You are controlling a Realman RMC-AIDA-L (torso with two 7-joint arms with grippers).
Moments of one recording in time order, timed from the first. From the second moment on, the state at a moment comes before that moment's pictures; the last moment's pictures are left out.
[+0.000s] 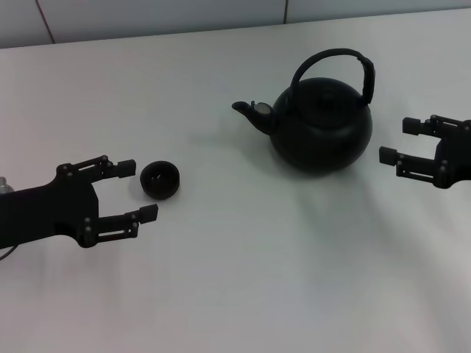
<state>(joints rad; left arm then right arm) -0.37 -1.99 1.12 0.65 1.61 1.52 -1.15 0.10 2.09 -0.89 -1.06 -1.73 -1.38 1.41</state>
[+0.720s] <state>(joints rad) -0.38 -2.00 1.12 0.65 1.61 1.47 -1.16 0.20 2.08 -0.89 -0.89 -1.62 -1.25 1.28</state>
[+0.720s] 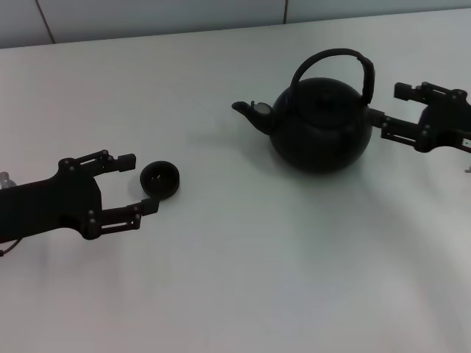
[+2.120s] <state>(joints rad) -0.39 -2.00 1.12 0.65 1.61 1.43 -1.16 0.32 2.08 -0.90 -0.71 -1.48 -1.05 1.18</state>
